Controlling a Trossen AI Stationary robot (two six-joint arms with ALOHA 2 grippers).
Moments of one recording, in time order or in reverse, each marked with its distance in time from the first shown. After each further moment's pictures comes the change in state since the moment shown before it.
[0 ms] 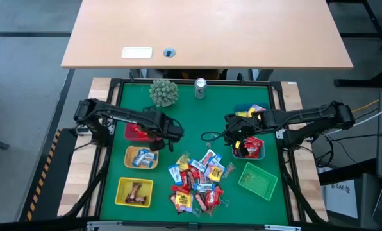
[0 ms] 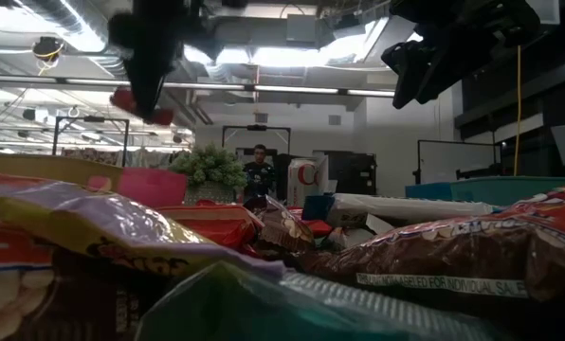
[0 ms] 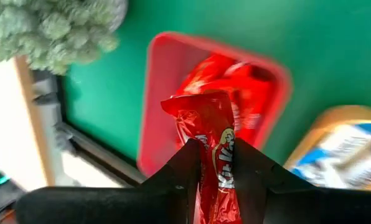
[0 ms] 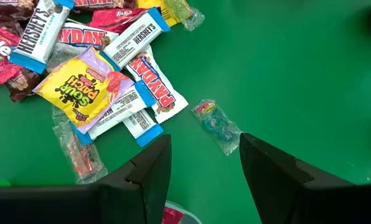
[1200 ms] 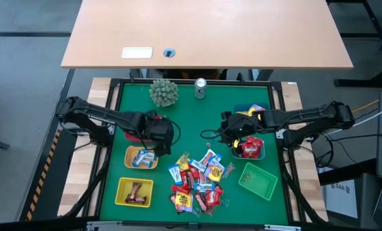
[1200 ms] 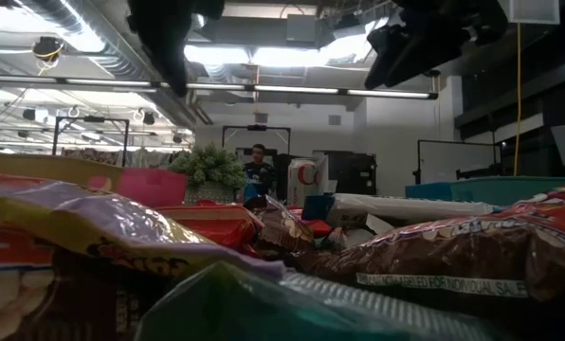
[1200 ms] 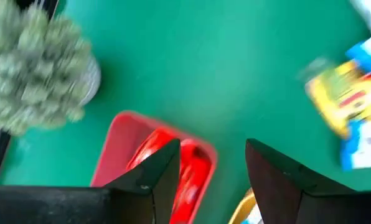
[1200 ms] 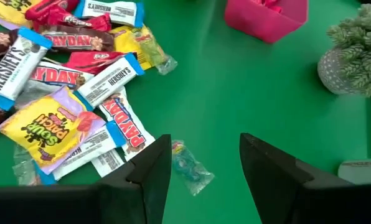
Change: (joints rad) left arm -0.087 -0.231 -0.161 0.434 -0.024 -0.055; right arm 0.000 0.003 0.001 0.159 0.055 -0.081
